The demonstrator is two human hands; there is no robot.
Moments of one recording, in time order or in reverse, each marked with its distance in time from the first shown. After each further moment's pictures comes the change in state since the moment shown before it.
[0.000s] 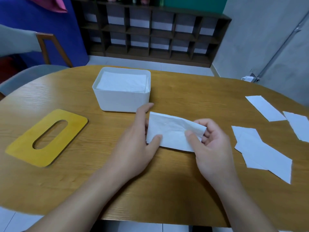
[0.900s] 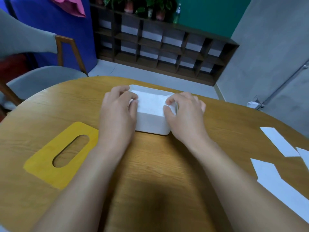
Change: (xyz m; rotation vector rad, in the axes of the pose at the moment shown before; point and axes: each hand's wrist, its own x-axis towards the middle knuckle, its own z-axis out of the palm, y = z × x) left_hand 0.100 -0.068 -0.095 0.256 0.504 0.026; right_hand 0.133 -0.068 0.141 -0.861 -0.004 -0.433
